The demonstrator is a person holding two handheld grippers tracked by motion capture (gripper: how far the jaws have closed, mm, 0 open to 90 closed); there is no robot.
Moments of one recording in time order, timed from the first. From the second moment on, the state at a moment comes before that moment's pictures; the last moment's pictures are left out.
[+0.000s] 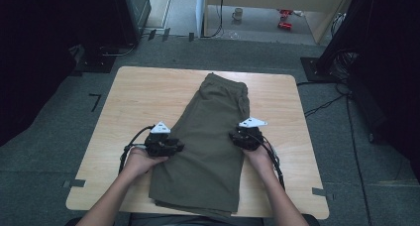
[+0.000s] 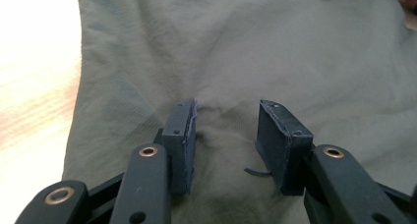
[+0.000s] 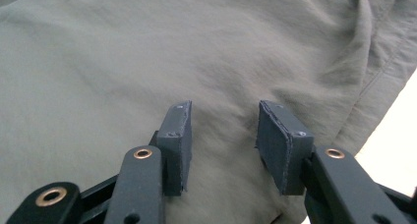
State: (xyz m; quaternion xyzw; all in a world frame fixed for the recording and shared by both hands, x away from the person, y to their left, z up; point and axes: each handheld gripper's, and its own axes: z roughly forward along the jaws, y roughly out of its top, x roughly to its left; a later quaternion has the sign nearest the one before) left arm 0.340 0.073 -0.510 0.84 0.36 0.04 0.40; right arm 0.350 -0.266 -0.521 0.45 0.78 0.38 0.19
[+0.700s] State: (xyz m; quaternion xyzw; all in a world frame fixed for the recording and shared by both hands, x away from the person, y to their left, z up) left arm 0.291 0.055 -0.507 0.86 0.34 0.04 0.38; right arm 0.346 -0.254 -0.521 0.46 0.78 0.37 0.20
